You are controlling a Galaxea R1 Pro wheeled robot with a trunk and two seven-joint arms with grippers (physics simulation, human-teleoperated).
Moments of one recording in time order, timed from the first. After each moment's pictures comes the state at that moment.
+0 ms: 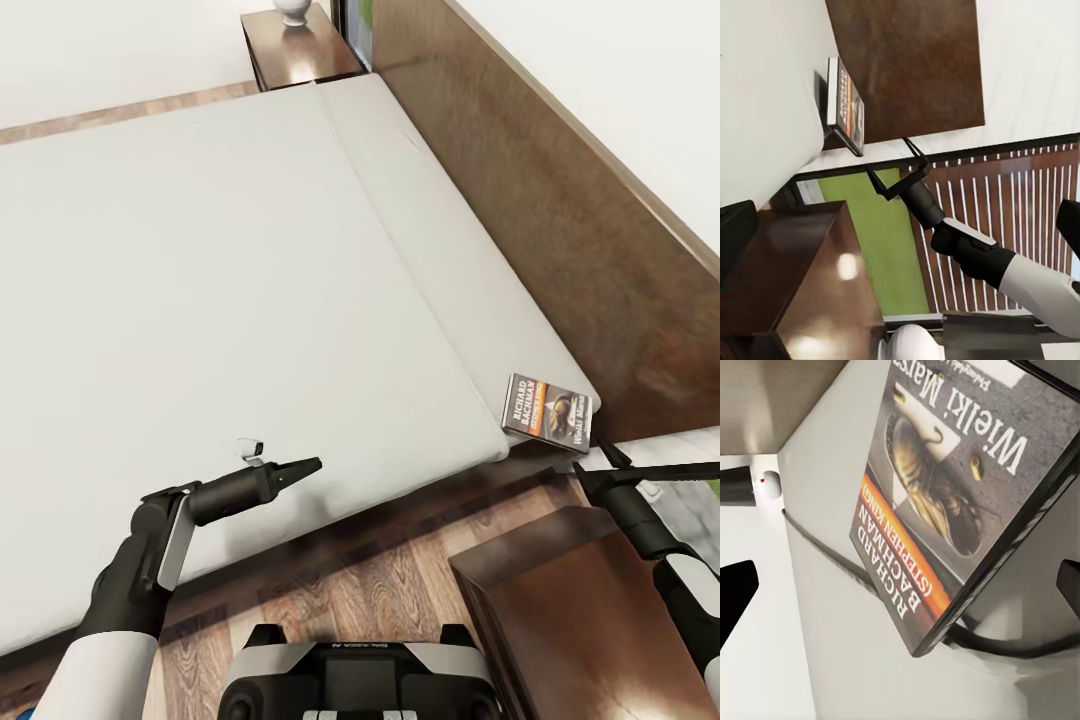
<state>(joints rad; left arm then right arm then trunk) -0.58 -0.02 0.18 -1.22 0.21 0.78 -1.31 -0.58 -0.38 -0.28 -0.67 -1.46 0.49 0.69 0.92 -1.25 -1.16</state>
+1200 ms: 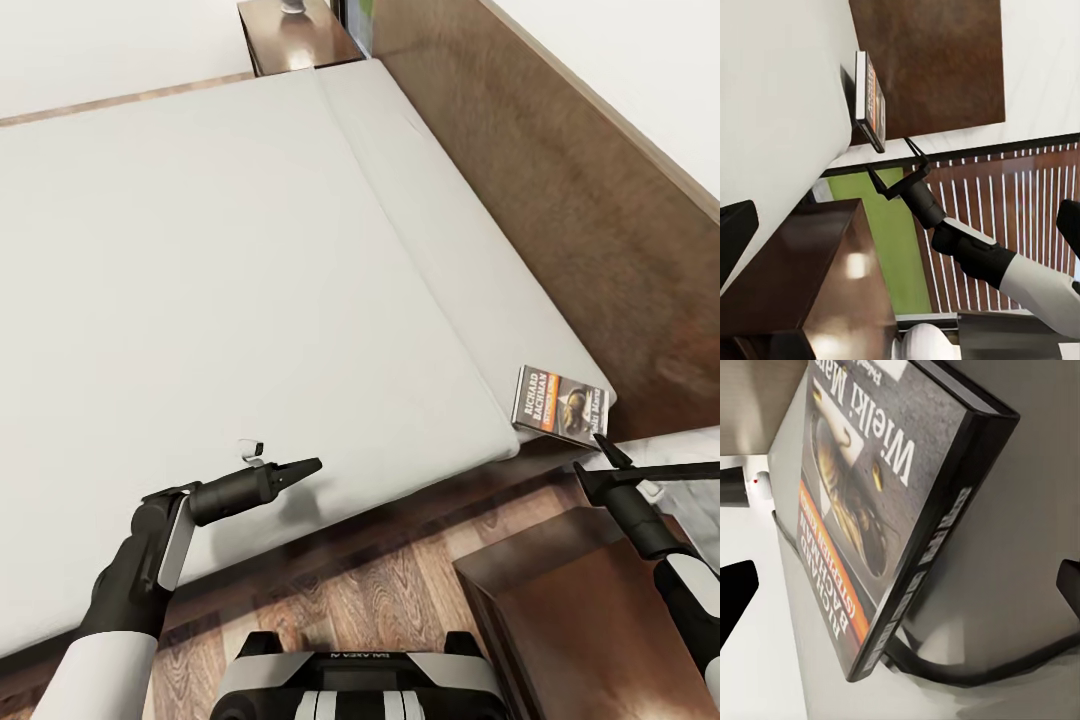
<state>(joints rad) -0.58 -0.02 0.18 -1.22 0.21 0.78 -1.31 -0.58 -0.38 -0.28 -0.67 -1.46 0.49 0.69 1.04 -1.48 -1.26</state>
